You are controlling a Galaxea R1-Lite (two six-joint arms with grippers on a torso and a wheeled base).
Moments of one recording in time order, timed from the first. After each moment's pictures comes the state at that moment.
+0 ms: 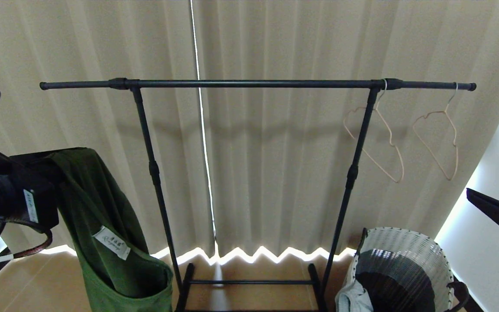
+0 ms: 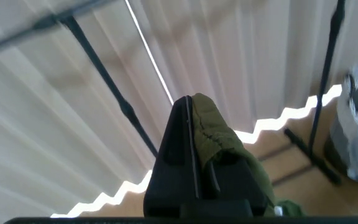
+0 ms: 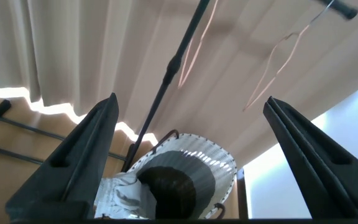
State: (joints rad) left arm -0.43 1.08 -0.76 -0.18 0.15 0.30; right arm 0.16 0.98 -0.62 -0.14 -0.10 -0.31
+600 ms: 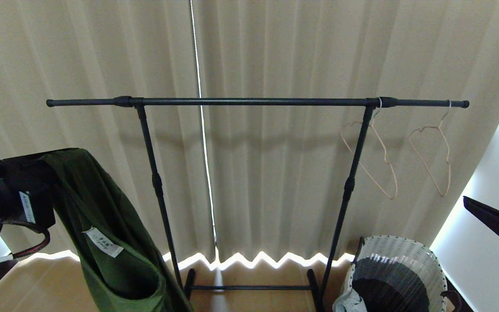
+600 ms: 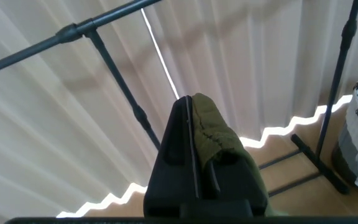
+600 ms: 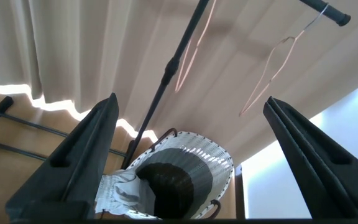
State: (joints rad) left arm -0.39 1.07 -0.70 -0.24 0.15 0.30; right arm 0.16 0.98 -0.59 -0.13 -0.11 -0.31
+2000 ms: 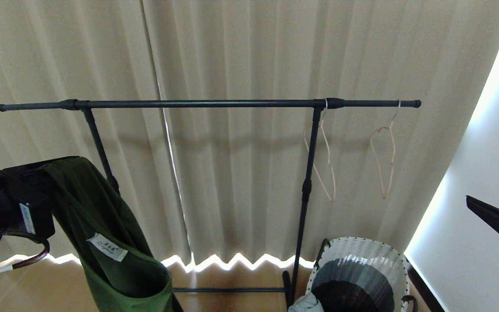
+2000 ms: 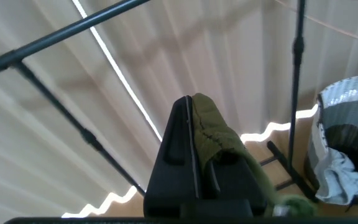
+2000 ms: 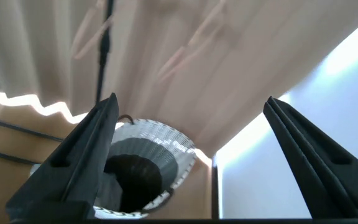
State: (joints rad) left arm -0.40 1.05 -0.66 -0.26 0.15 0.30; right arm 0.15 0.98 -0.59 -0.14 -0.11 -0.31
